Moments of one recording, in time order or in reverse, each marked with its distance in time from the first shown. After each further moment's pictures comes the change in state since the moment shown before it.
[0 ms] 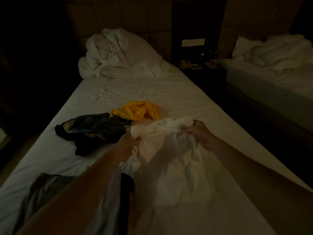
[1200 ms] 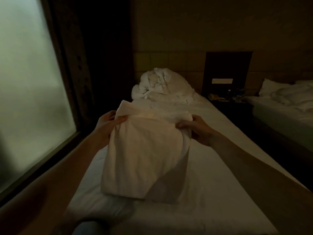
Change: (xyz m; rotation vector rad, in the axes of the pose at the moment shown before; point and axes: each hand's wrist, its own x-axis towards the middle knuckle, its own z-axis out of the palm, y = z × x) left_hand -0.396 0.038 -0.207 -0.250 0.331 0.454; right_hand -0.336 -0.134 0.095 0.139 -0.363 -0.229
